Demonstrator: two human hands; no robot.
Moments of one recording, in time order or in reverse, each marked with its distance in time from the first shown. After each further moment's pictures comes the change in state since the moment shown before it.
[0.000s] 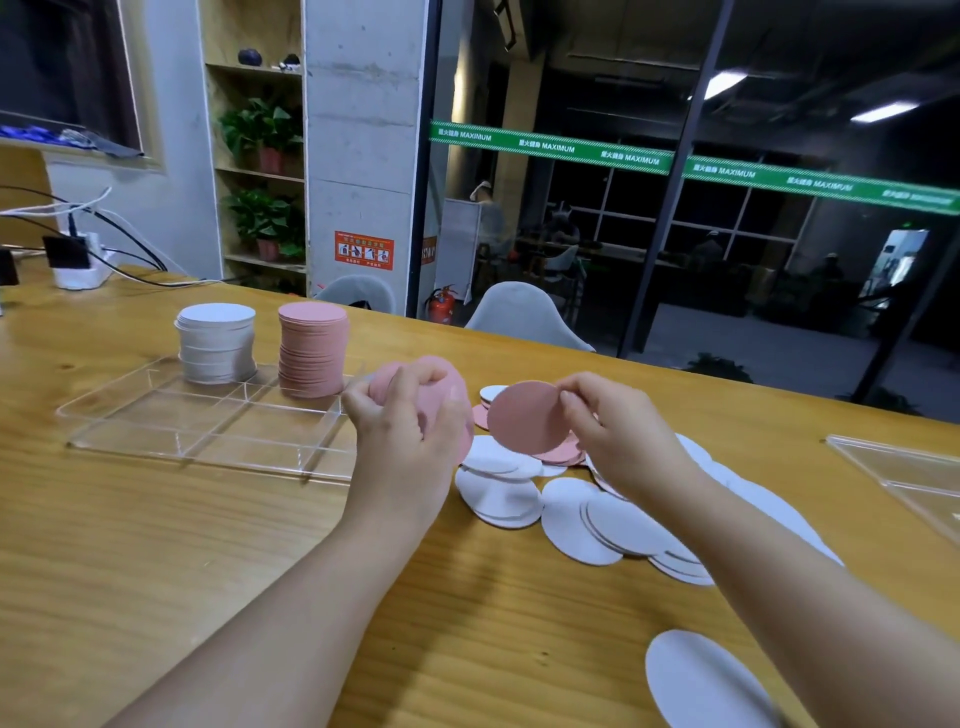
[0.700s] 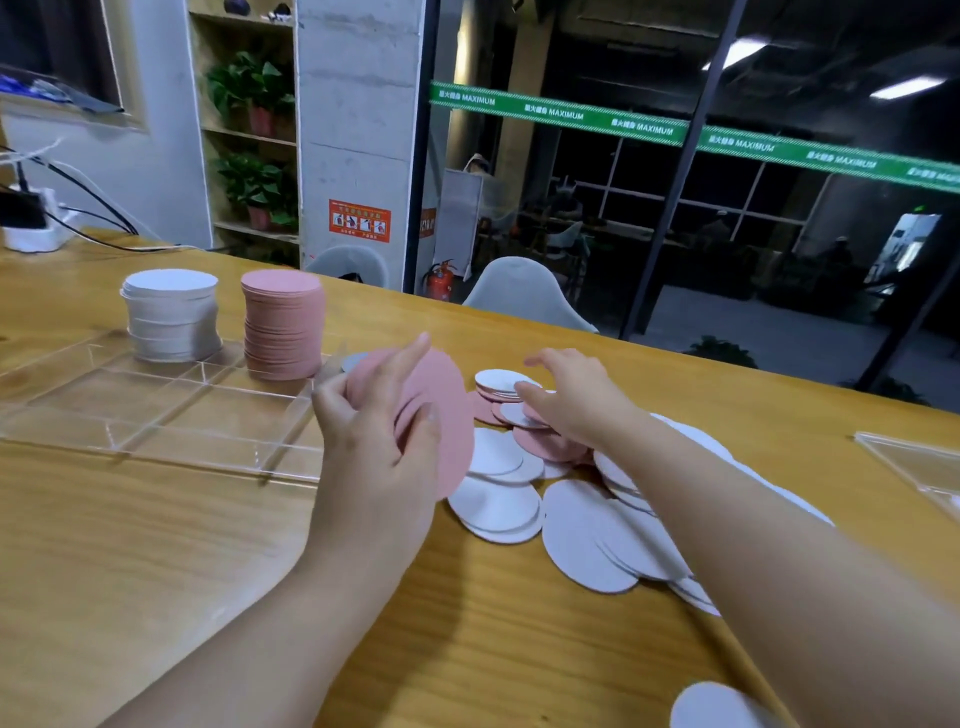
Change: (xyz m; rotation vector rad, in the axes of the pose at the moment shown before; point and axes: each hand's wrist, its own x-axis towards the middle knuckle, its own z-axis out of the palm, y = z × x) left_hand -0.004 -0.012 0.008 -0.036 0.056 0.099; right_hand 0.080 0.052 0.046 -0.294 -0.183 0.148
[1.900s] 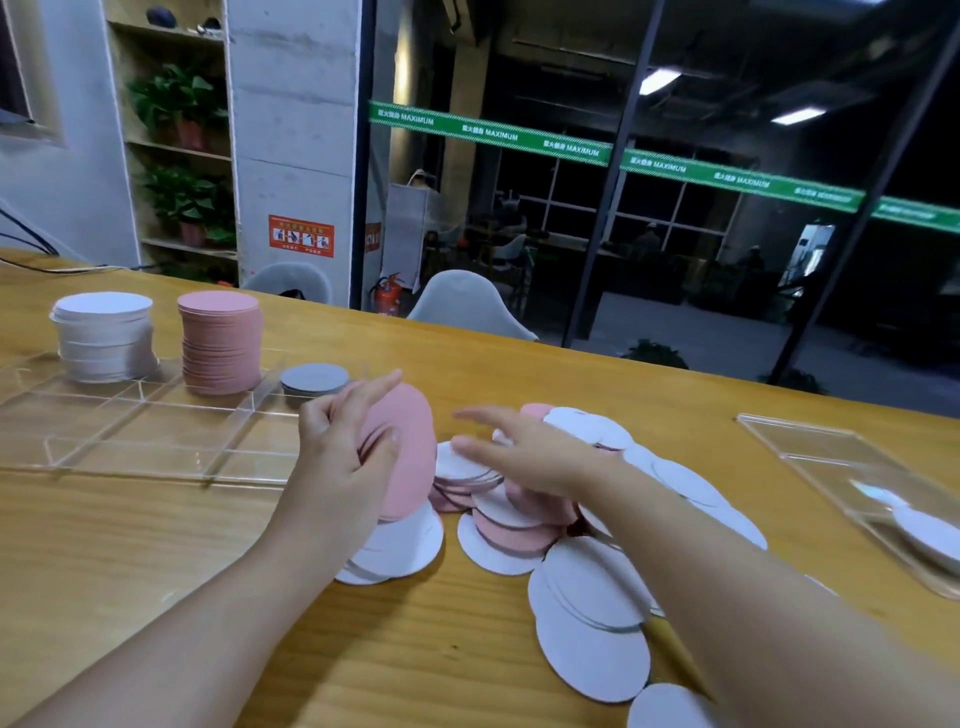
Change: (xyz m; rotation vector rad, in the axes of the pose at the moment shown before) left_hand -0.007 0.008 0.005 -0.003 -0.228 -0.024; right_hand -0.079 0.007 -0.024 0.259 -0.272 -0.078
